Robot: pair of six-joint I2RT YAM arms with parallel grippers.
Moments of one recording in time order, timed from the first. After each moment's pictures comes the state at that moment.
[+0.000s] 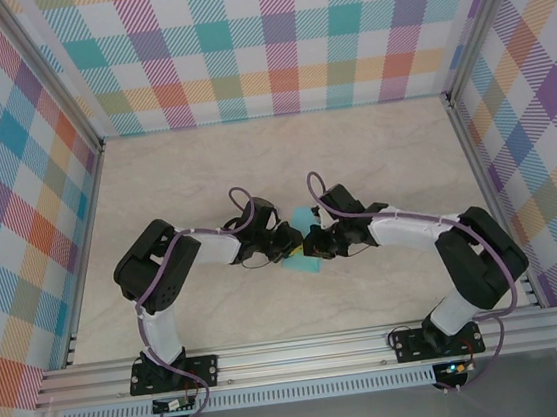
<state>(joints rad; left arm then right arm) -0.66 1.90 0.88 0.21 0.51 -1.12 0.64 1.58 0.82 -0.29 -0.49 0.77</state>
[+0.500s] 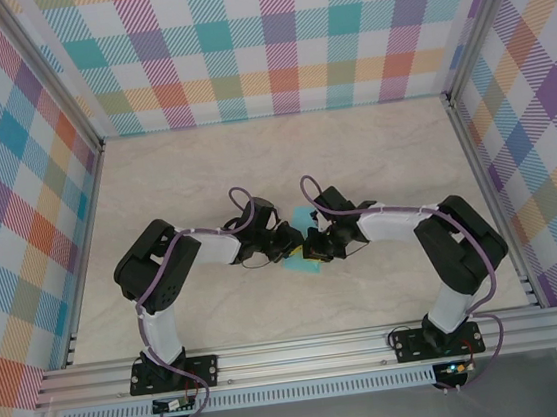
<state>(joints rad) -0.66 1.90 0.88 0.21 0.51 -1.12 0.65 1.70 0.87 -0.33 -0.46 0.78</state>
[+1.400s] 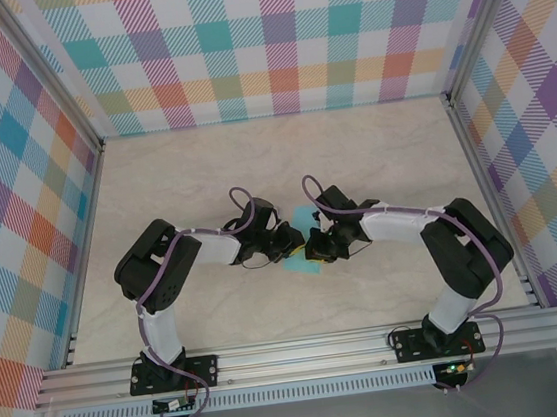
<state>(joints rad) -0.66 1.90 0.87 0.23 0.51 -1.11 0.64 1.65 0.88 -0.39 -0.47 0.77</state>
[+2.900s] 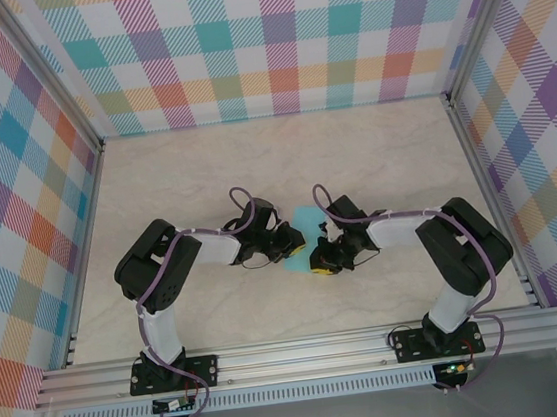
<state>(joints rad) -0.66 1.90 0.87 0.23 0.51 -1.10 0.59 1.67 0.72 -0.23 -0.61 0.79</state>
